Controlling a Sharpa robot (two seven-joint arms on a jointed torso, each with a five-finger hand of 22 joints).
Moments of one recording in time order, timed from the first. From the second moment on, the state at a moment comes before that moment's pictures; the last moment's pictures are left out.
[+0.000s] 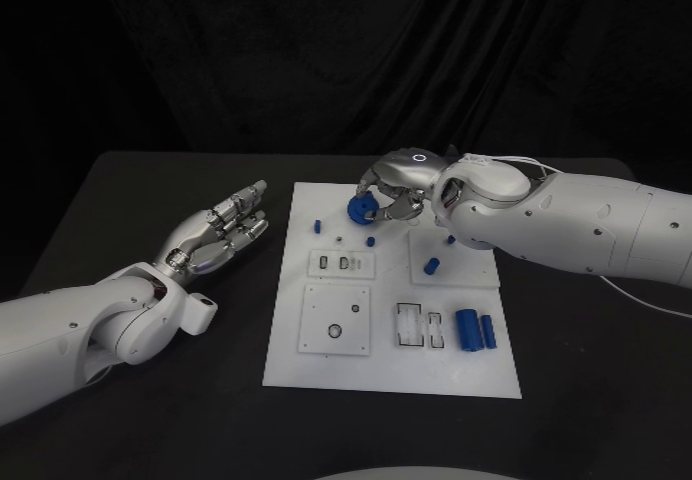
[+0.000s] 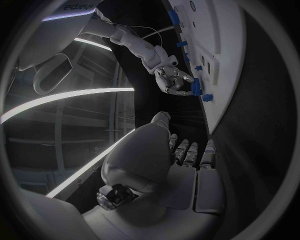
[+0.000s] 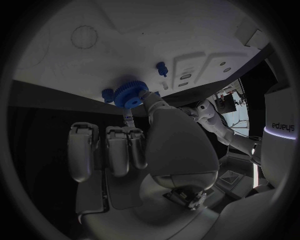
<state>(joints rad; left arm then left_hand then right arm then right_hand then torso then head) 1.24 -0.99 -0.21 1.51 -0.37 -0.19 0.68 1.56 0.21 -0.12 0.28 0.61 0.19 -0.03 0.02 0.03 0.07 0.09 0.02 0.02 0.00 0.09 0.00 0.00 0.18 0.03 0.22 0.02 0.01 1.46 -0.61 -0.23 1.30 -1.57 -0.34 0.04 1.34 -0.08 0.22 0.11 0.37 0.93 0.10 0.18 0.27 1.46 -0.02 1.57 1.31 1.47 -0.08 1.57 1.31 0.03 1.46 0.04 1.50 1.31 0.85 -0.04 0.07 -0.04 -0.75</state>
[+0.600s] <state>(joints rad) 1.24 -0.99 -0.21 1.51 -0.37 -0.18 0.68 1.56 0.21 -0.12 0.28 0.61 0.19 -0.03 0.02 0.03 0.07 0.09 0.02 0.02 0.00 0.09 0.00 0.00 0.18 0.03 0.22 0.02 0.01 1.46 -0.58 -0.23 1.28 -1.57 -0.28 -0.01 1.33 -0.08 0.22 0.10 0.37 0.93 0.09 0.18 0.27 1.46 -0.02 1.57 1.31 1.47 -0.08 1.57 1.31 0.03 1.46 0.04 1.48 1.31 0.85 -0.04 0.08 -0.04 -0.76</state>
